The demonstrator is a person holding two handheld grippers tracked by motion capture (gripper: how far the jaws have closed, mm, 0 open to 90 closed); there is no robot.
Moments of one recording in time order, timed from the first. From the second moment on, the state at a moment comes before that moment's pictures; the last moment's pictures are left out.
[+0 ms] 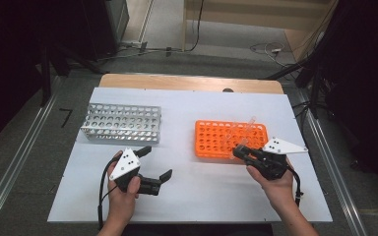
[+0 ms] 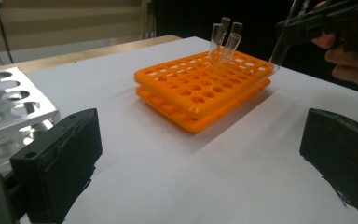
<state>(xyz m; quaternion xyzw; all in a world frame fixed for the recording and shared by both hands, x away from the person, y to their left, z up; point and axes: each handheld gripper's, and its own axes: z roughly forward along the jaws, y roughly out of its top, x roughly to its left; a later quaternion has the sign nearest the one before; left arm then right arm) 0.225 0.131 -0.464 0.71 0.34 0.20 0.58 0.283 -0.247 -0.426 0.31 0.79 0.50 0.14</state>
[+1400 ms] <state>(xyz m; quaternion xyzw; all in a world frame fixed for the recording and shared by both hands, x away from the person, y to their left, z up) 0.233 0.059 -0.431 0.75 0.32 0.12 0.56 0.250 -0.144 -0.442 0.20 0.87 0.42 0.14</state>
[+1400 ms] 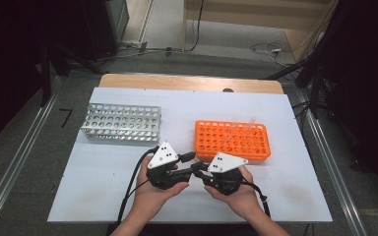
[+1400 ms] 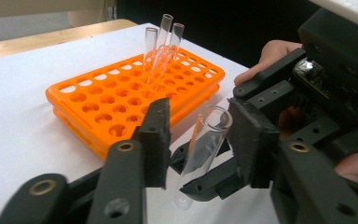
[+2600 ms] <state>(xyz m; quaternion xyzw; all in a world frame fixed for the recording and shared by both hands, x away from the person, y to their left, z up) 0.241 0.083 -0.423 0.74 0.35 0.16 0.56 0.252 -0.192 -0.438 0.23 0.82 0.50 0.13</state>
